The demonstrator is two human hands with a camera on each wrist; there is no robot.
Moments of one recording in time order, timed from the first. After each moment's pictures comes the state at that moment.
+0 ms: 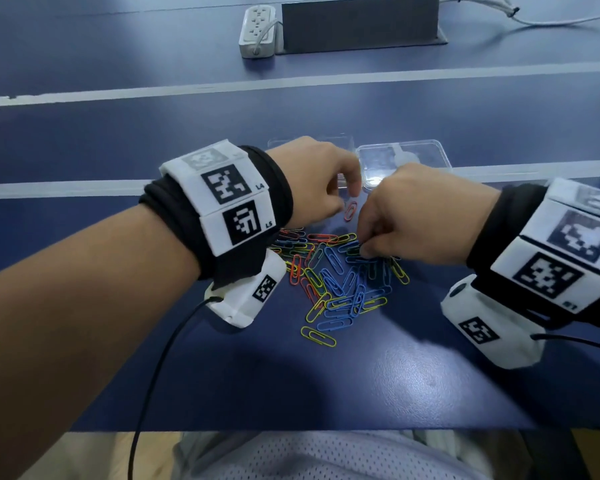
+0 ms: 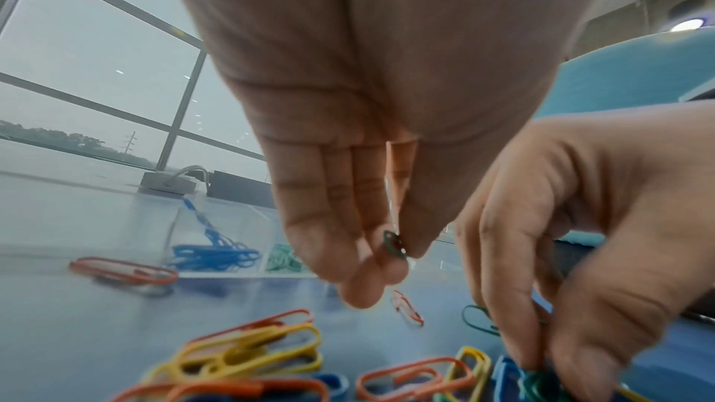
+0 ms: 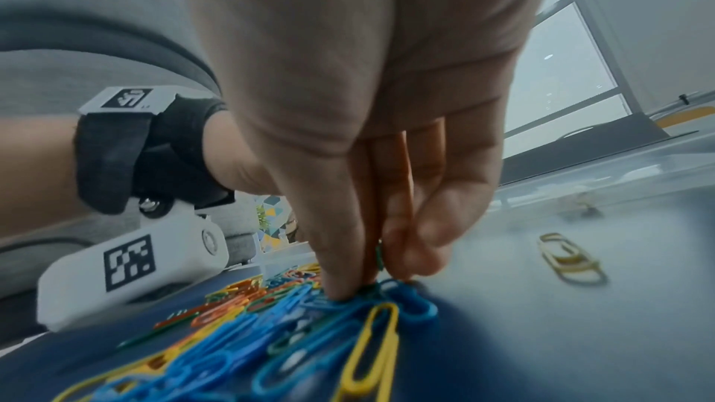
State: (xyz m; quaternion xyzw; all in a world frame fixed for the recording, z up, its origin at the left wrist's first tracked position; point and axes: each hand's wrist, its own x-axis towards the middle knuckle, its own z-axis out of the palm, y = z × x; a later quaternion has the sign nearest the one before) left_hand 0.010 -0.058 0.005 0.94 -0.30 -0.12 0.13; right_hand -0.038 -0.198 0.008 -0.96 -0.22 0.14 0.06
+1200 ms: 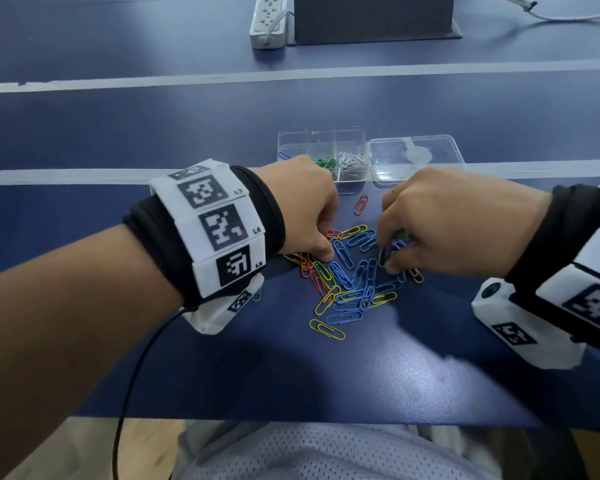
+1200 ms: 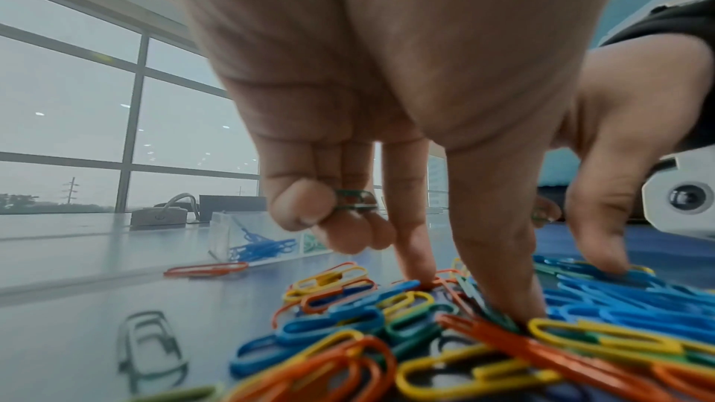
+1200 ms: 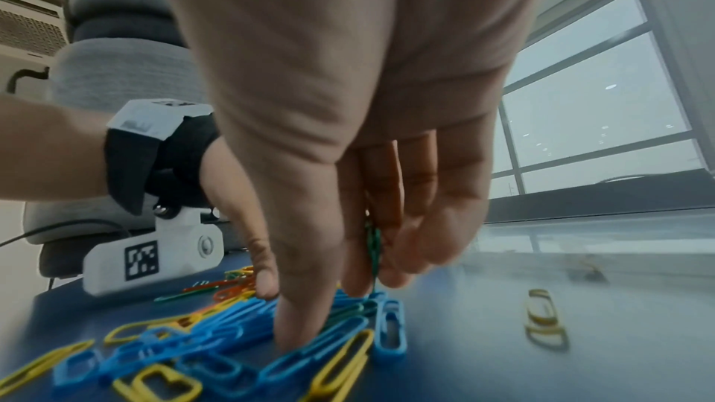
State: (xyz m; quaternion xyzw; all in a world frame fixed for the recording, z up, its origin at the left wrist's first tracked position) left_hand -0.006 -0.040 -0.004 0.94 -0.31 -0.15 0.02; right_hand -0.048 -0.200 0.014 -0.94 -0.27 0.18 -0.06
